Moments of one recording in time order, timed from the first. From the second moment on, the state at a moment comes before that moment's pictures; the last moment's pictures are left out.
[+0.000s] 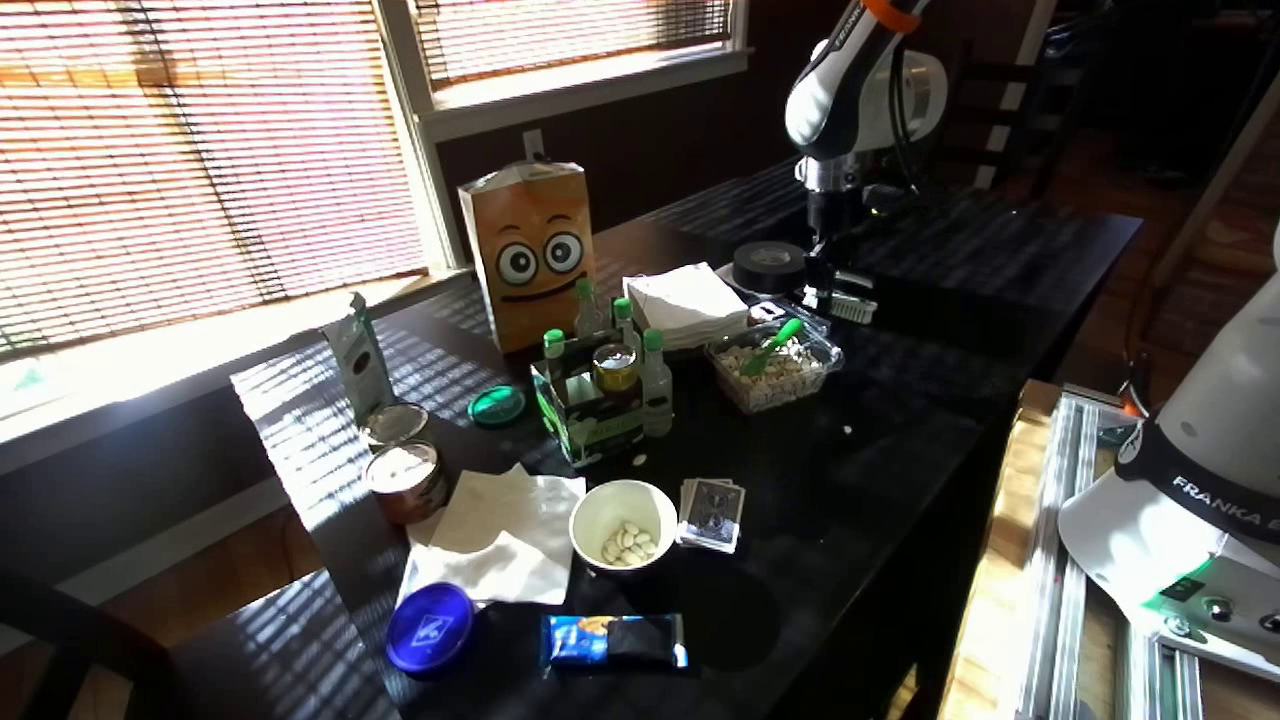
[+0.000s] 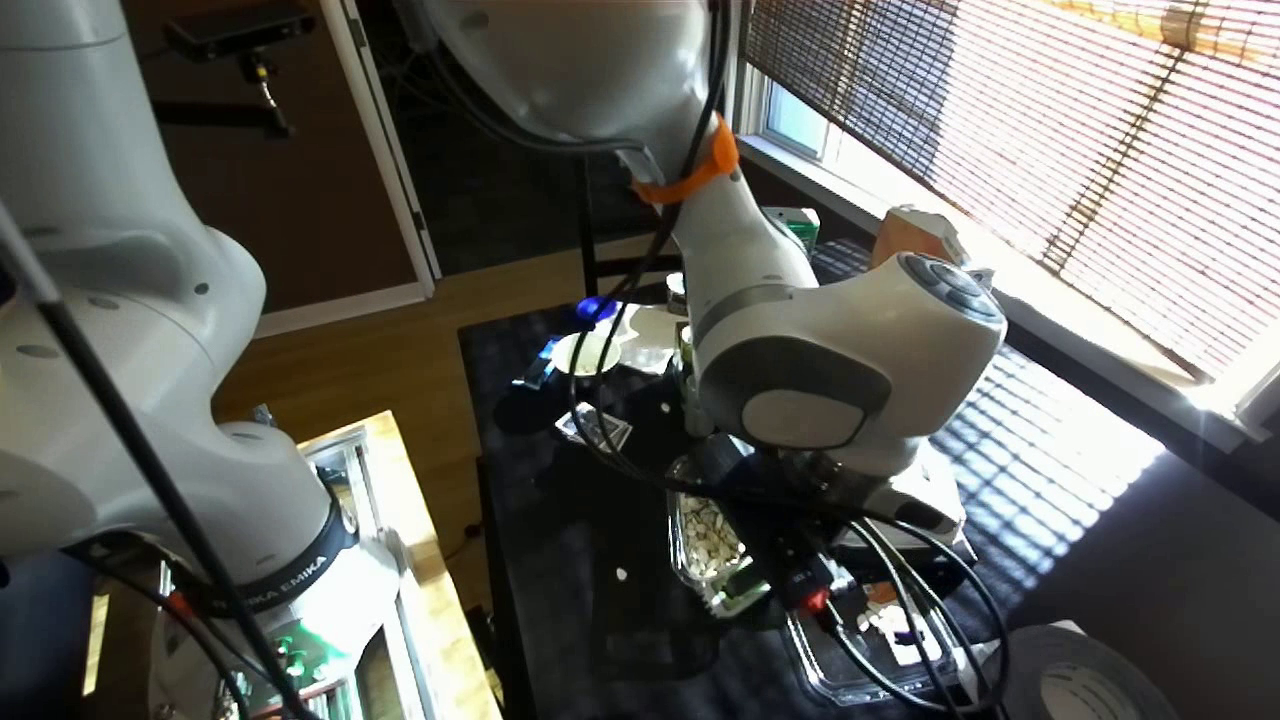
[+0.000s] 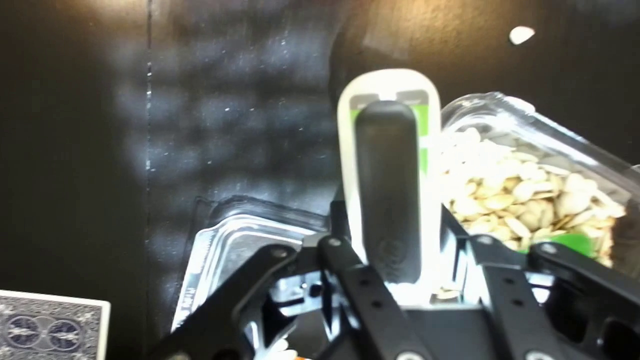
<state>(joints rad) -0.43 0.28 -0.11 -2.36 0.02 2.45 -0.47</state>
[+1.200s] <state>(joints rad) -0.17 0.22 0.03 -2.51 0.03 2.55 -0.60</state>
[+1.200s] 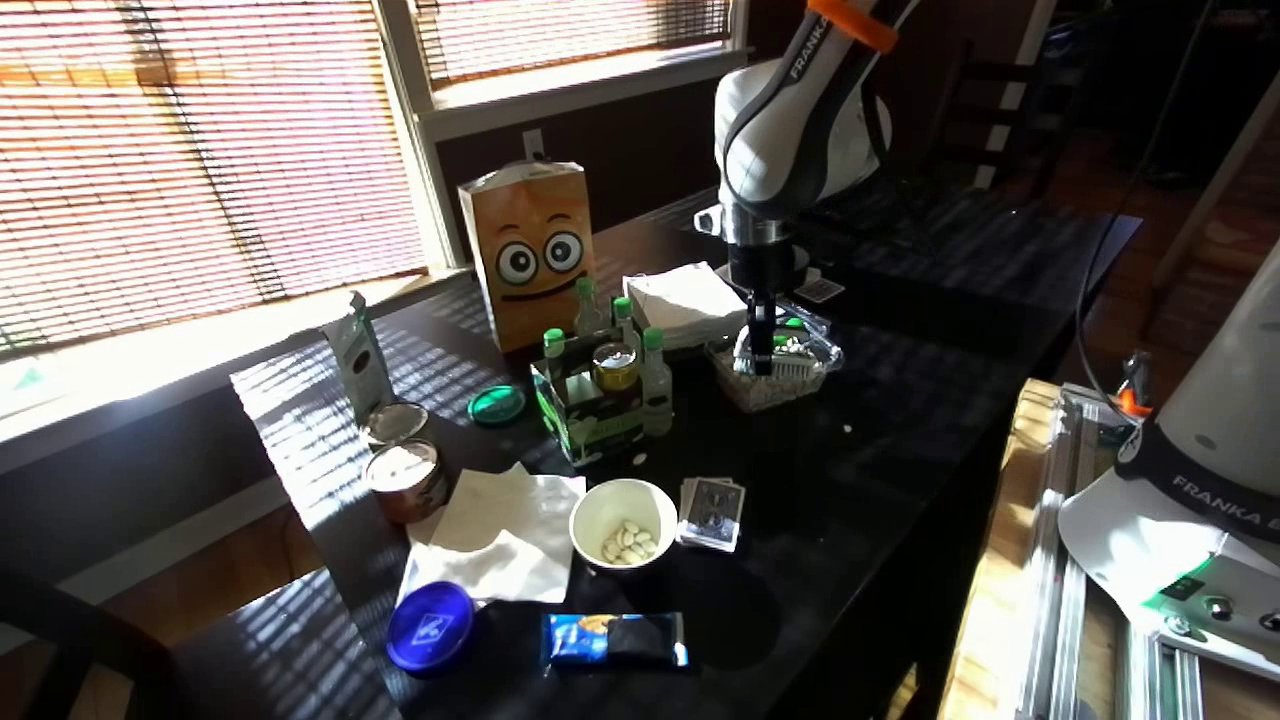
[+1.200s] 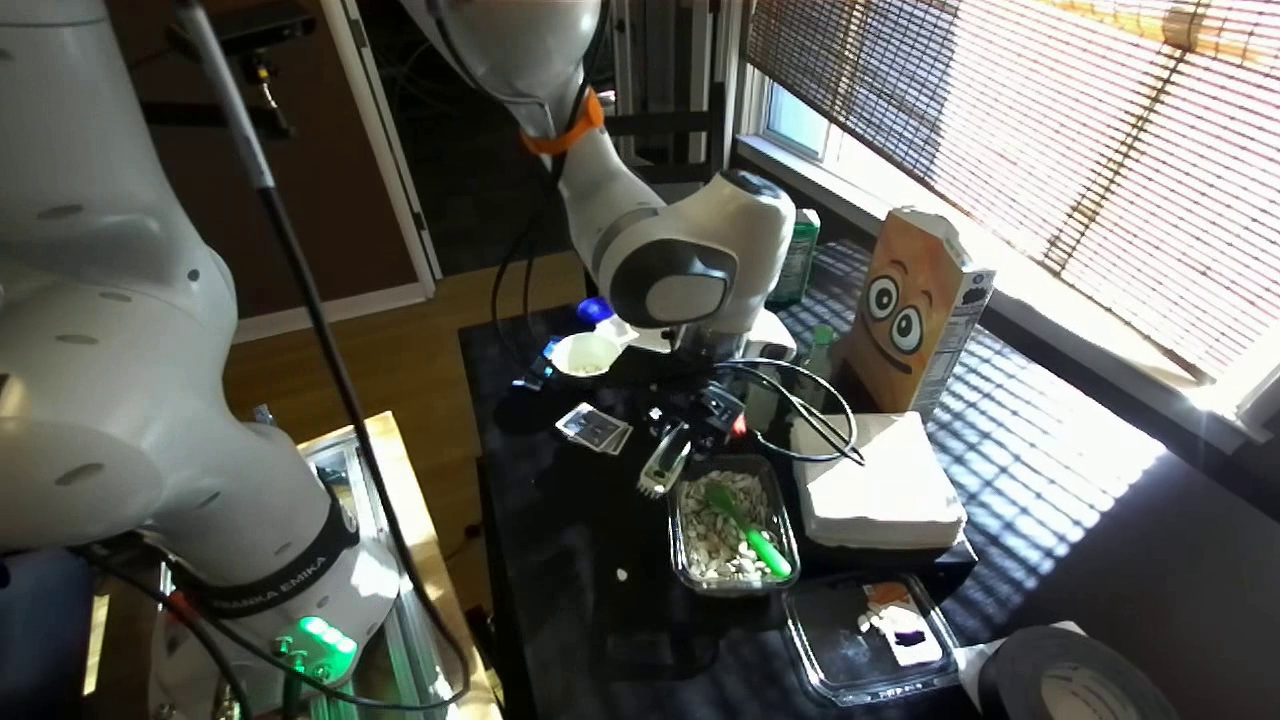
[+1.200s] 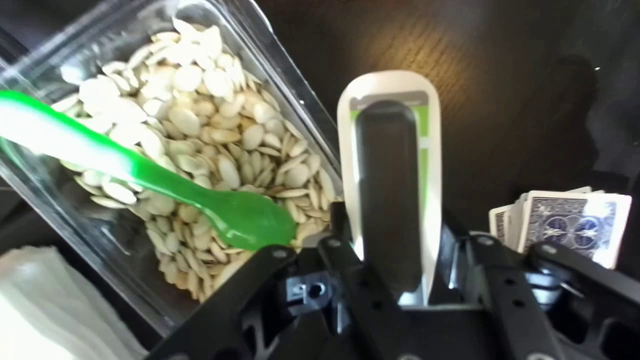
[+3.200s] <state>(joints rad) -0.06 0.23 0.10 -2.48 0.22 2.58 -0.20</state>
